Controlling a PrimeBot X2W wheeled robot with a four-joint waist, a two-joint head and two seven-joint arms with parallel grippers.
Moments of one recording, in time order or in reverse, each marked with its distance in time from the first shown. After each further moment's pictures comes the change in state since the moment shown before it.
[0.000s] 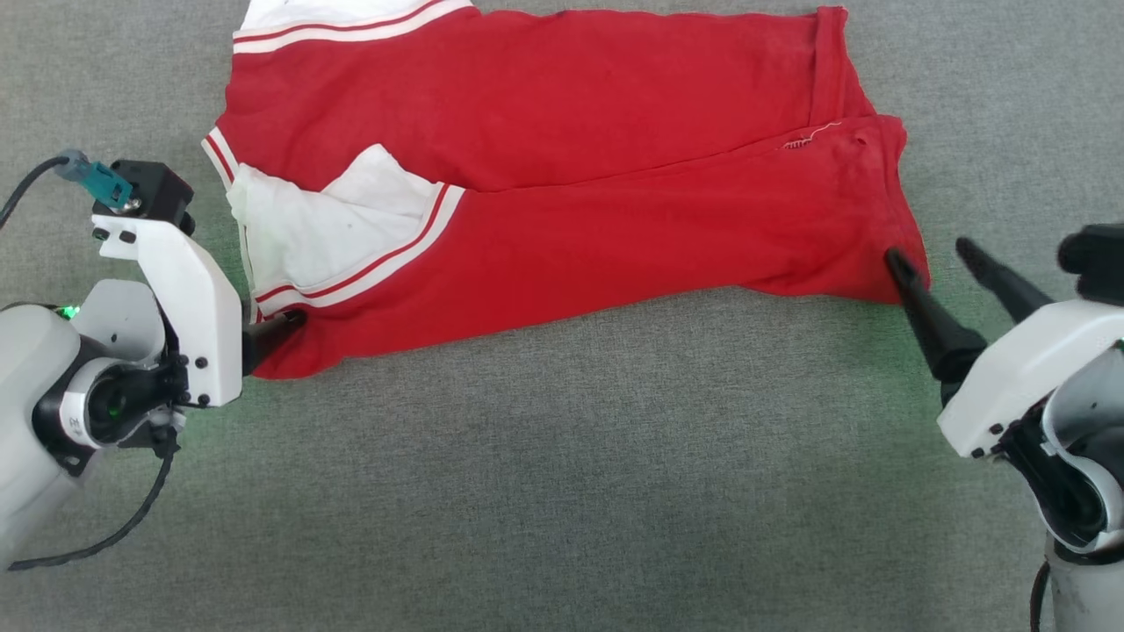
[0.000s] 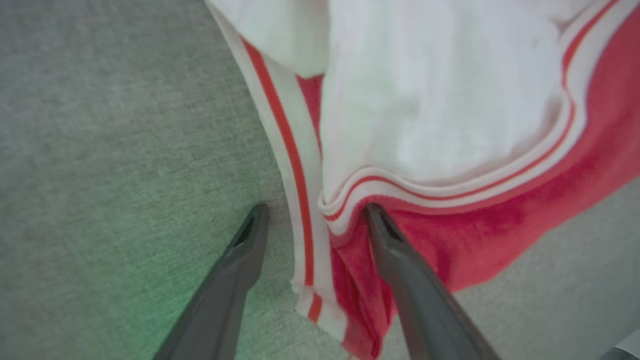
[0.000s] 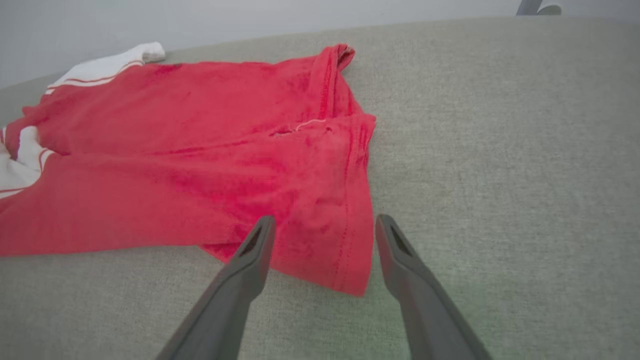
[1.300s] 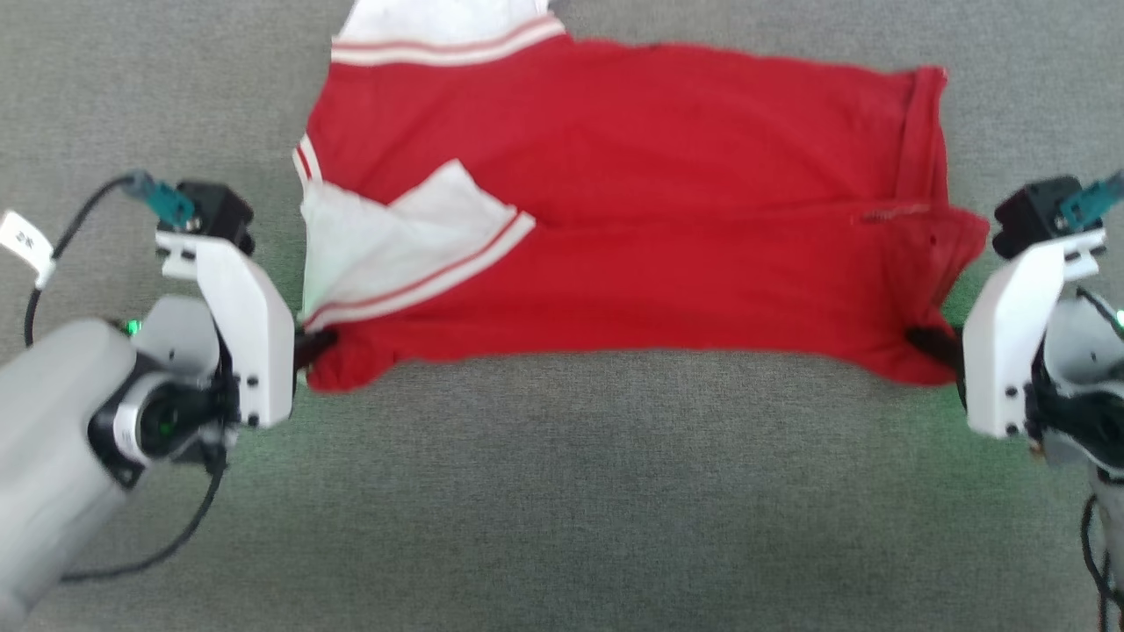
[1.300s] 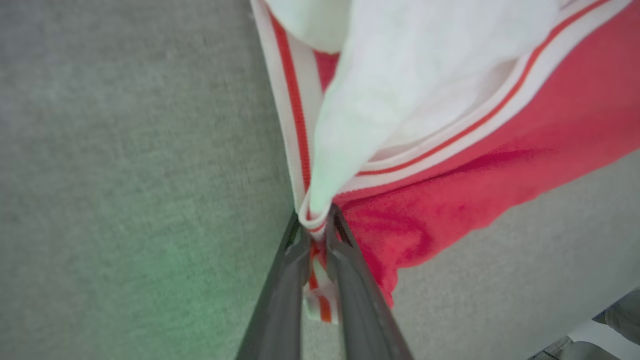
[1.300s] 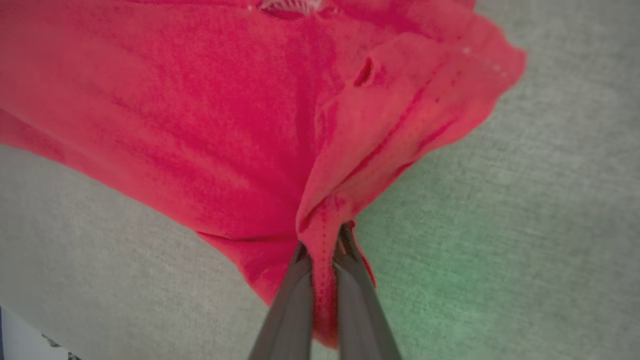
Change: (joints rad) left arm 0.011 -0.065 -0.016 0.019 -0.022 -0.046 0.003; right arm -0.169 -0.189 0.115 0.218 0.170 0.000 0.525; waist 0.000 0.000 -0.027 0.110
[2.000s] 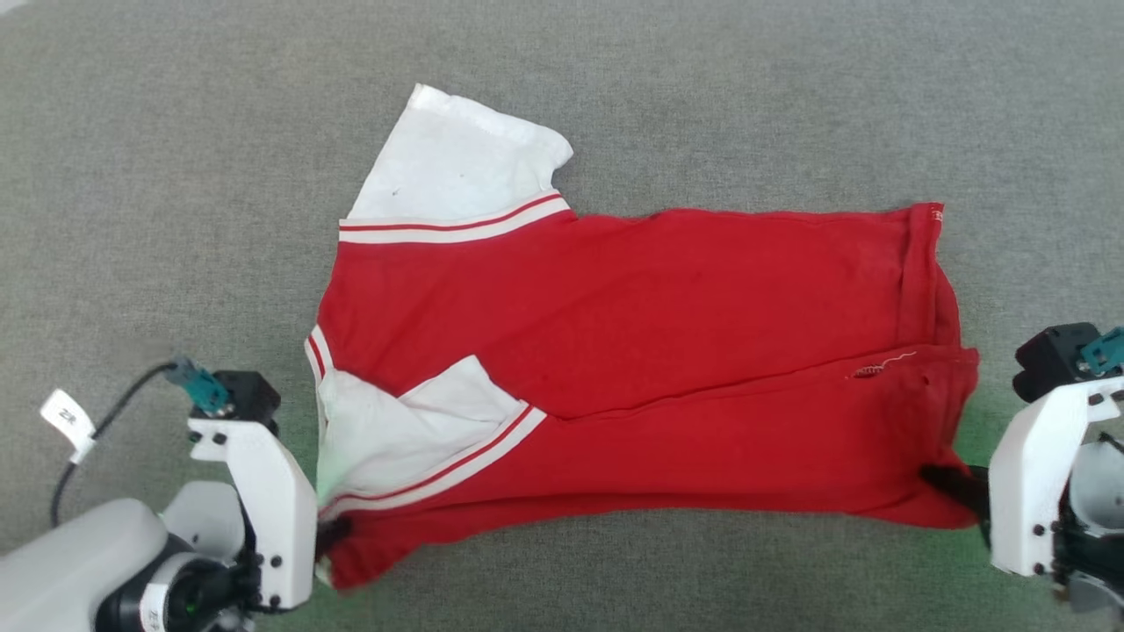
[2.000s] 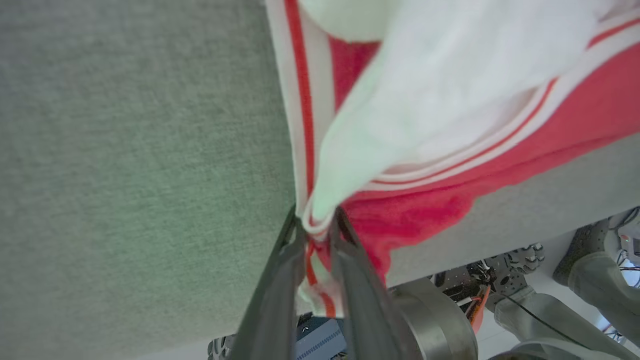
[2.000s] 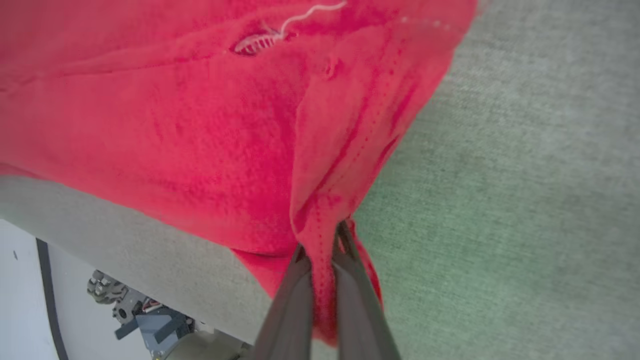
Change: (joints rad) left arm 0.262 0.153 -0.040 -0.345 -0.078 0.233 -0.021; right arm 0.316 0.050 -0.147 -0.242 0.021 0.000 0.141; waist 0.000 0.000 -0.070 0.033
